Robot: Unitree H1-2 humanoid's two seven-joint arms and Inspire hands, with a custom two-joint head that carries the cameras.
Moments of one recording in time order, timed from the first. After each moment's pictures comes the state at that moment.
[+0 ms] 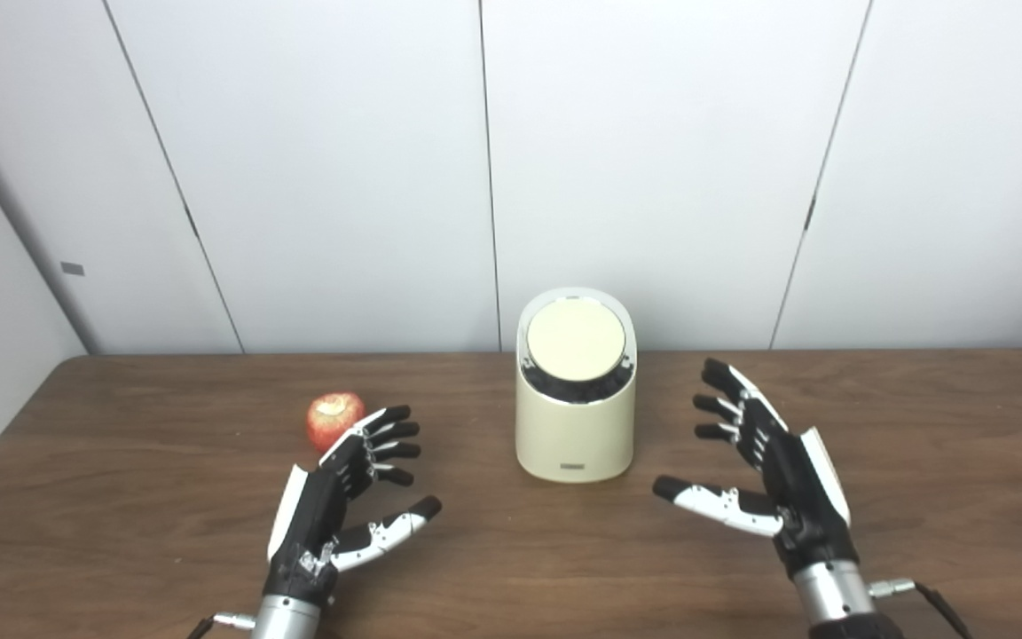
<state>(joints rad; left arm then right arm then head) -0.11 0.13 0.04 0.11 0.02 -0.37 -0.08 -0.23 -0.06 0.03 -0.09 -0.24 -0.04 -0.01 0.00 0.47</state>
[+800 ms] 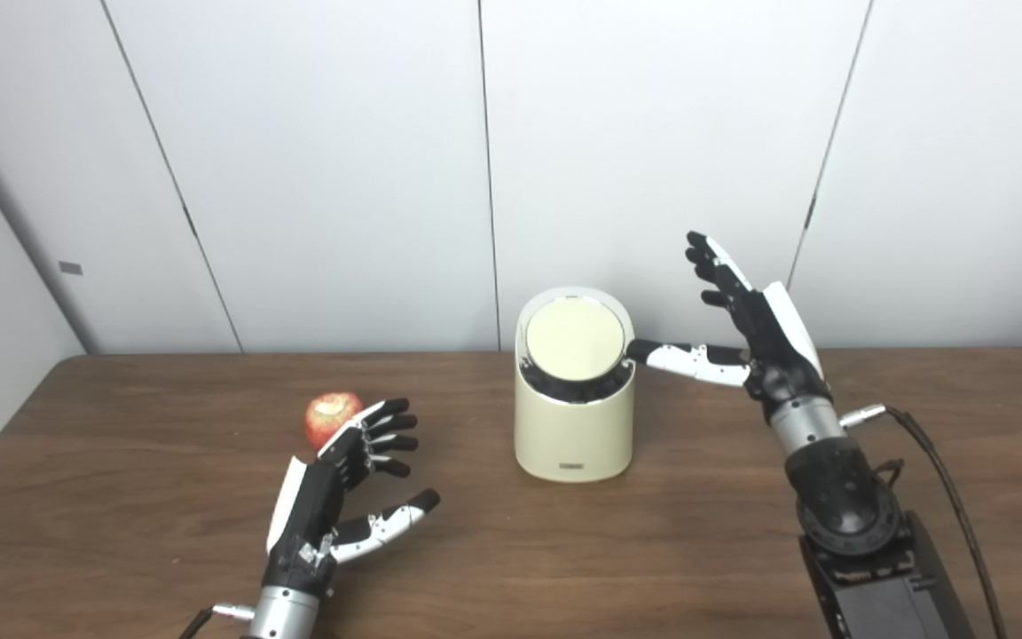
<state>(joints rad) -0.13 0.13 0.04 0.14 0.03 -0.38 -0.08 -0.52 -0.15 0.10 -0.03 -0.40 0.27 0.02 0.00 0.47</state>
